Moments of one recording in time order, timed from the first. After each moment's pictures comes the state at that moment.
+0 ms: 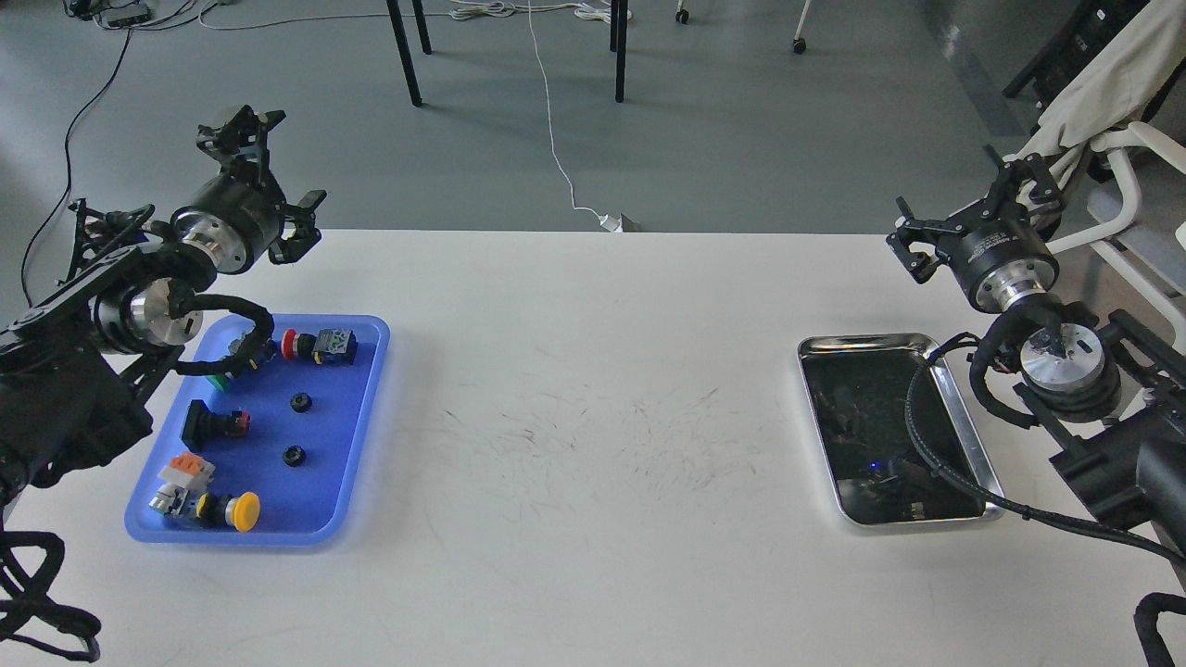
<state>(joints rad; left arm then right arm) -0.84 0.42 -0.66 -0.63 0.11 -0.19 -0.14 0.62 -0.39 0.93 0.85 0.22 0.12 0.18</state>
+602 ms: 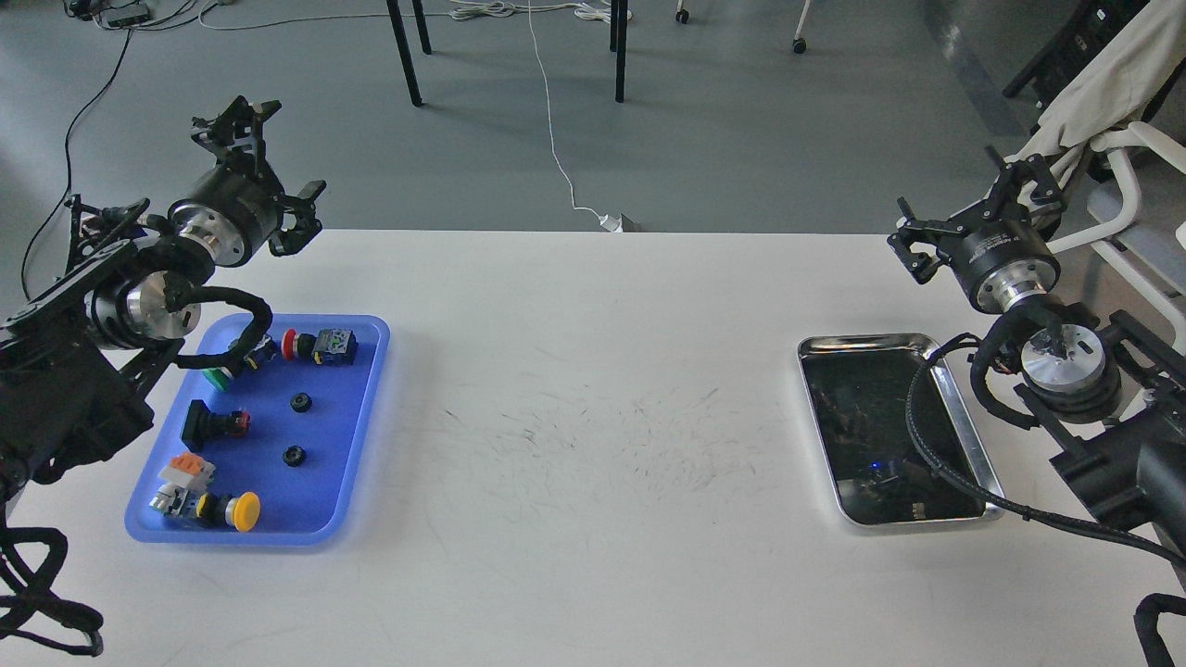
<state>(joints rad) -0.84 0.41 -0.69 -0.63 0.09 -0.20 -0.14 0.61 -0.39 0.94 0.85 0.22 0.12 0.18</state>
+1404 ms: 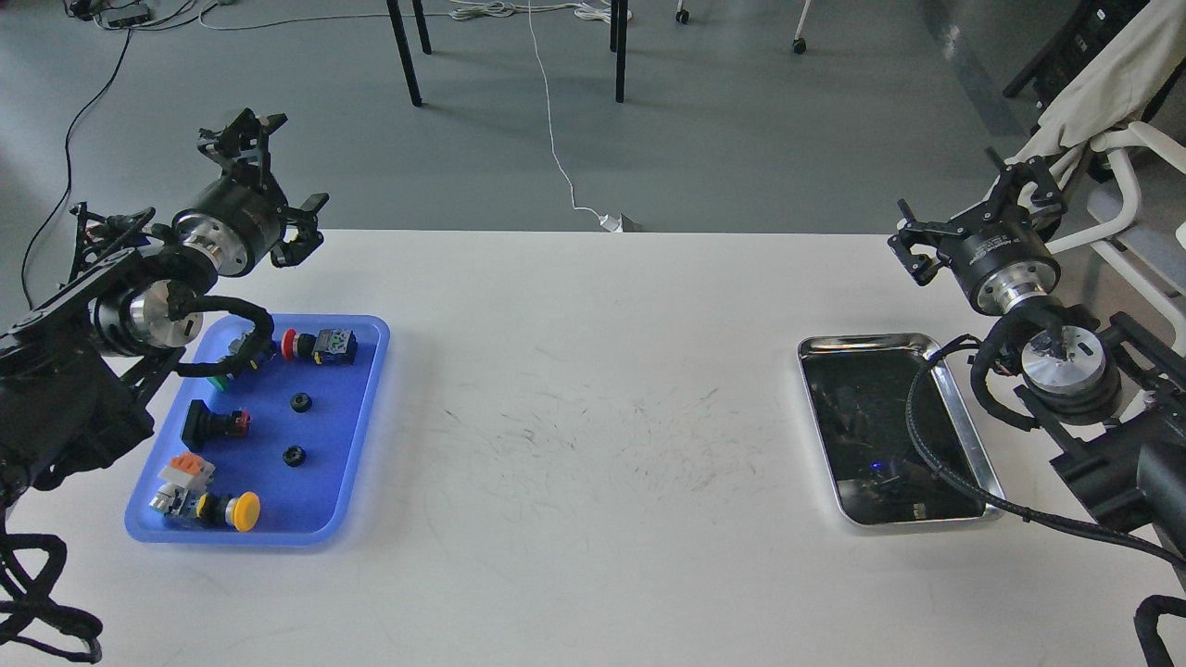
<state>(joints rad) -0.83 0.41 -0.68 -0.63 0.10 -0.20 -0.13 0.61 -0.39 0.94 0.85 0.22 0.12 0.18</state>
